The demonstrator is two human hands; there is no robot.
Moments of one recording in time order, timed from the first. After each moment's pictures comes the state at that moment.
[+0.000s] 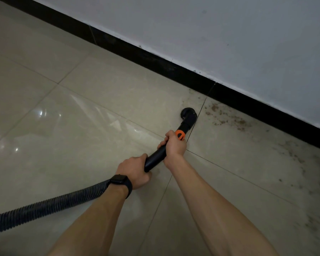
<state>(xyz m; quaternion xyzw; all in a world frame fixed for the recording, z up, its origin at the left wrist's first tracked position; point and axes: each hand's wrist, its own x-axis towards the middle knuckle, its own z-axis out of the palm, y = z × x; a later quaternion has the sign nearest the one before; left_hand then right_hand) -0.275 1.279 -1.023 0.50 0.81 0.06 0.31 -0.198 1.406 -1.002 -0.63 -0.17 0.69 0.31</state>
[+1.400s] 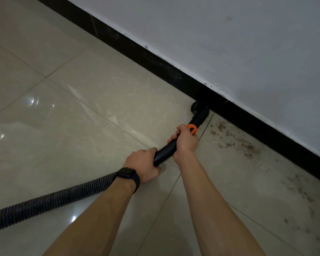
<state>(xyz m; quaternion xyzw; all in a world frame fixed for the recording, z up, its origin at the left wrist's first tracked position) -0.289 1.377 -1.039 0.48 0.81 0.10 0.32 -0.220 1.505 -1.014 -0.63 -0.22 0.67 0.32</state>
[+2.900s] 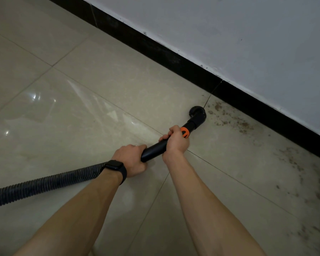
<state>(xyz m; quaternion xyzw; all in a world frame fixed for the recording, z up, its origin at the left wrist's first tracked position) -0.292 1.301 -1.022 0.52 0.79 0.05 0.31 -0.202 1.416 -1.007 -0.64 -0.14 0.66 0.36</state>
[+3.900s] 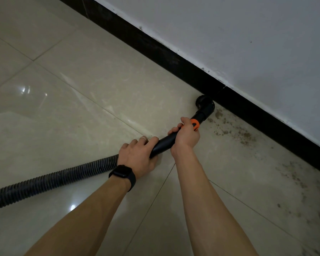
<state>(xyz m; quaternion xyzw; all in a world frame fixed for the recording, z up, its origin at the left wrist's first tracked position) -0.267 1.359 -1.044 0.54 0.82 0.12 0.14 -0.203 1.495 -1.021 -0.64 -0.18 0.64 0.38</state>
